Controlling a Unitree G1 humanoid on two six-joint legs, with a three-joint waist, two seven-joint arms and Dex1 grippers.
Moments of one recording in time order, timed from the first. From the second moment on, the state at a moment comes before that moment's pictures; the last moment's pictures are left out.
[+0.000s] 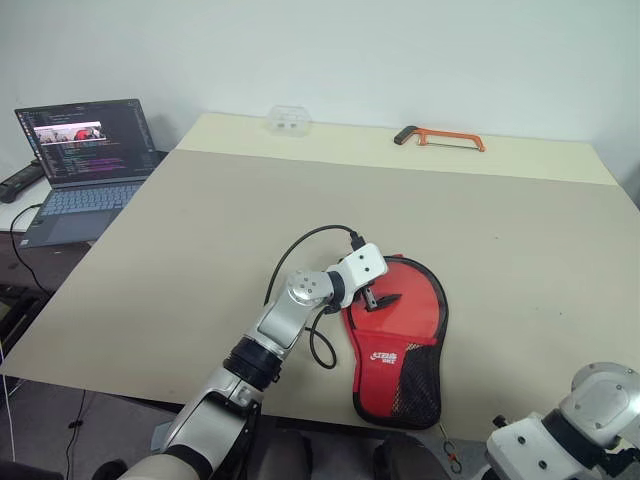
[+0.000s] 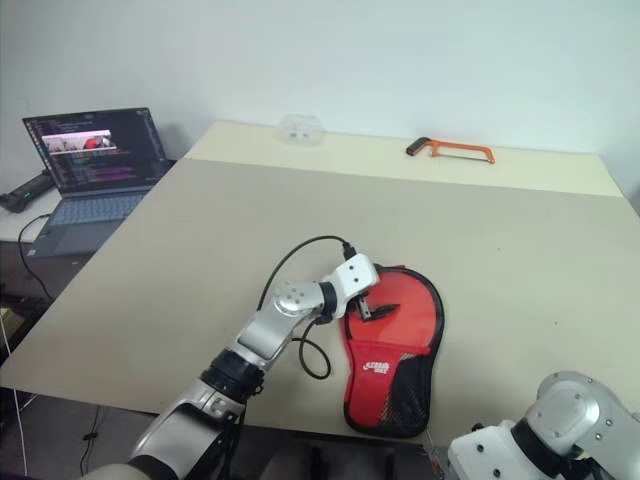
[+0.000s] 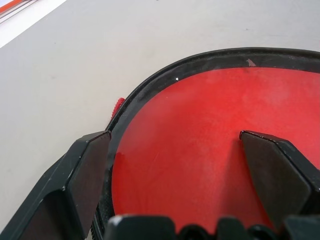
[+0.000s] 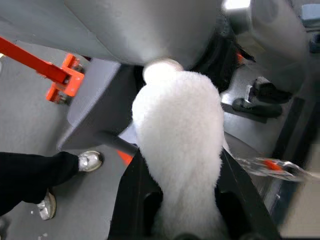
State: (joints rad) left arm -0.60 0.21 -0.43 0.28 0.10 0.22 -0.71; right arm 0.17 -1.27 0.14 -0.79 0.34 0.40 1.44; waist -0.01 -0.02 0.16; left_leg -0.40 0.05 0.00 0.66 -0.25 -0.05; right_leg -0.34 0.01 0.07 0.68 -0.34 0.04
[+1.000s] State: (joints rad) left arm -0.49 0.45 -0.28 -0.03 -0.19 0.42 -1.03; right arm -0.27 -1.18 0.07 -0.16 0.37 0.34 1.50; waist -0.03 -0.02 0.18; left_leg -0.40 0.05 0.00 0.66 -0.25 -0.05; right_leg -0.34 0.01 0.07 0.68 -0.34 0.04
